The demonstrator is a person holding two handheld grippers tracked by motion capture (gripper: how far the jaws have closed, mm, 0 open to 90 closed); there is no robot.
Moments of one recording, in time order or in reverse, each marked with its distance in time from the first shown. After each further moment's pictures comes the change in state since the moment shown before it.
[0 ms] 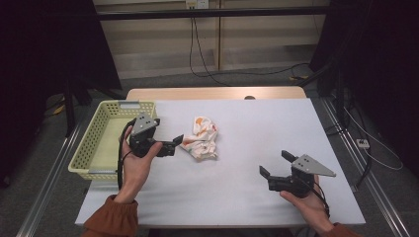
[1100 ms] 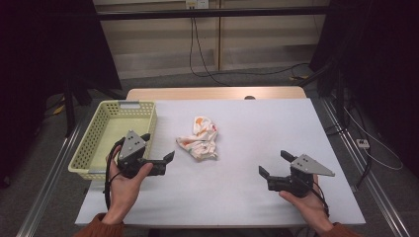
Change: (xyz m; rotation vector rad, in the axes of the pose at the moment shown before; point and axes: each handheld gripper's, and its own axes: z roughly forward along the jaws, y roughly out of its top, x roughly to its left) left arm -0.018 -0.028 -0.041 0.009 0.028 0.038; right arm 0.001 0.000 0.002 0.005 0.005 -0.001
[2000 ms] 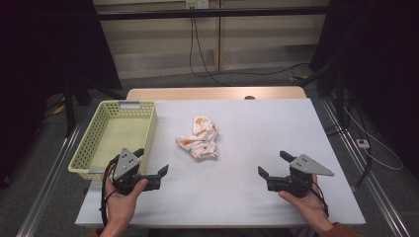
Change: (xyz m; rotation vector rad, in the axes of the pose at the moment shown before) left arm -0.005 -0.045 -0.013 -0.008 0.055 -0.041; right arm 0.001 0.000 0.001 0.006 0.005 -0.006
